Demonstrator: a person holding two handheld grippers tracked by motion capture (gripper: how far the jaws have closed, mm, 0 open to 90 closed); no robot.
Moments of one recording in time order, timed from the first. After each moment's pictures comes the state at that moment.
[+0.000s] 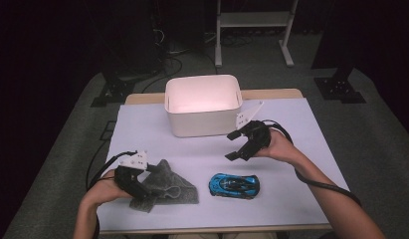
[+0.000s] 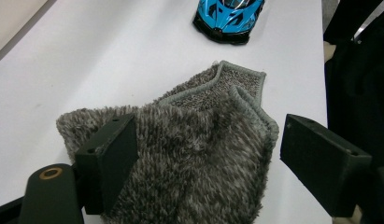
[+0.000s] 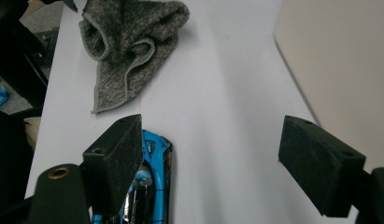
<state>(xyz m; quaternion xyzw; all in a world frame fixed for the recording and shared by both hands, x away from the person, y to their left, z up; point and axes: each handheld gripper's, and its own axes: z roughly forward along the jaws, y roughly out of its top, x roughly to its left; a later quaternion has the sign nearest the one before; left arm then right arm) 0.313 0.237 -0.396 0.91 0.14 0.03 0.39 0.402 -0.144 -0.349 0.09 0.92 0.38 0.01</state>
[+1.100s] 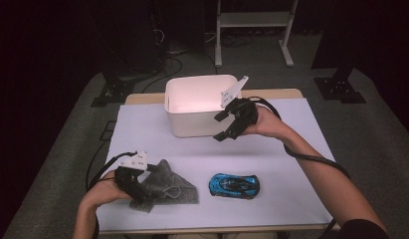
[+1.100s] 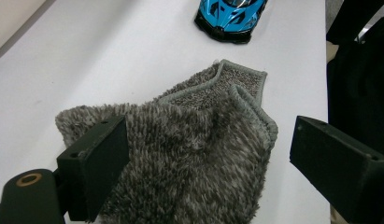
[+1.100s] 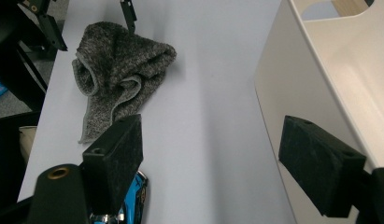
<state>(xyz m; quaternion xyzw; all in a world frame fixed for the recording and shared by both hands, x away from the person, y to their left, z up) 0.310 0.235 -0.396 0.91 0.14 0.03 0.38 0.439 -0.108 -0.300 0.05 0.93 0.37 0.01</state>
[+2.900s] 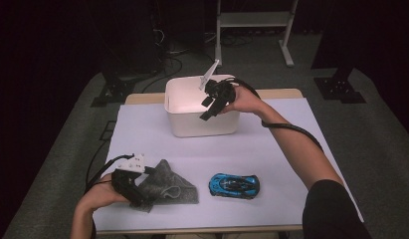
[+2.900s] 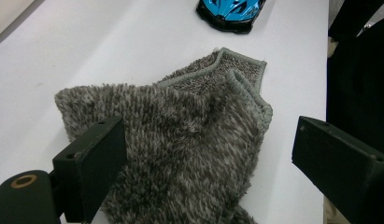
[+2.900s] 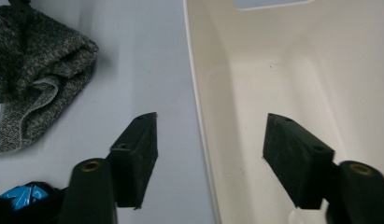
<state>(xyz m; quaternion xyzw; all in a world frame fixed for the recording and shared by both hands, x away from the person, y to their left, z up) 0.302 0.243 -0.397 0.91 0.16 0.03 0.37 0.527 -0.057 -0.307 0.05 0.95 0.30 0.02</state>
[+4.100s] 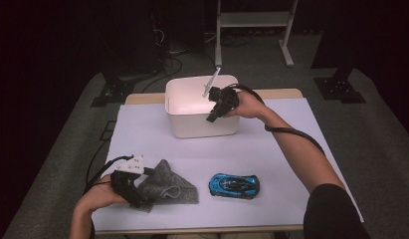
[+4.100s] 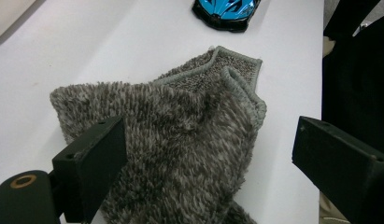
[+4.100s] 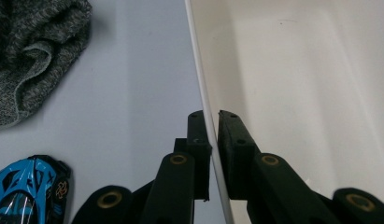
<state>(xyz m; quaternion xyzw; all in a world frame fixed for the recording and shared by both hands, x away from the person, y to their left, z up) 0.300 0.244 -0.397 0.91 0.15 0.03 0.37 0.521 -0.066 -0.325 0.07 0.97 0.25 0.00</state>
